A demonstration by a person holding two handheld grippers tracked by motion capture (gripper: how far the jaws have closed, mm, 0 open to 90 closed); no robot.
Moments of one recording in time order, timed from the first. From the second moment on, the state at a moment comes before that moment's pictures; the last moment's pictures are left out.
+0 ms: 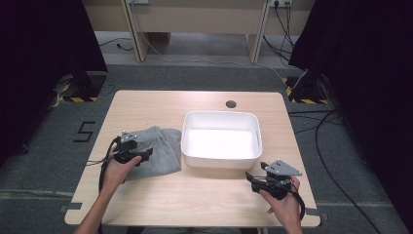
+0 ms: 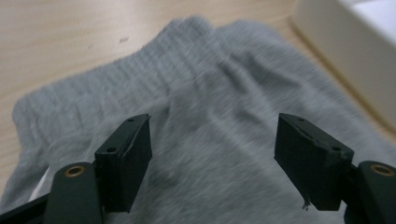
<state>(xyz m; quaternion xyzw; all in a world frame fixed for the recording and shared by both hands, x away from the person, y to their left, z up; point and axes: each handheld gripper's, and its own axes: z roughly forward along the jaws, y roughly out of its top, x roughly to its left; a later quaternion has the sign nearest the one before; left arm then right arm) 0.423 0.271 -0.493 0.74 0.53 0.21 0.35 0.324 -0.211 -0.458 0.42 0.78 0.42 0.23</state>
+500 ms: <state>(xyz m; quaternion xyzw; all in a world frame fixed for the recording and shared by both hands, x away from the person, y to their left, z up) 0.385 0.268 -0.513 0.76 0.51 0.23 0.33 0.318 -0.196 -0.470 0.40 0.79 0.40 0.22</state>
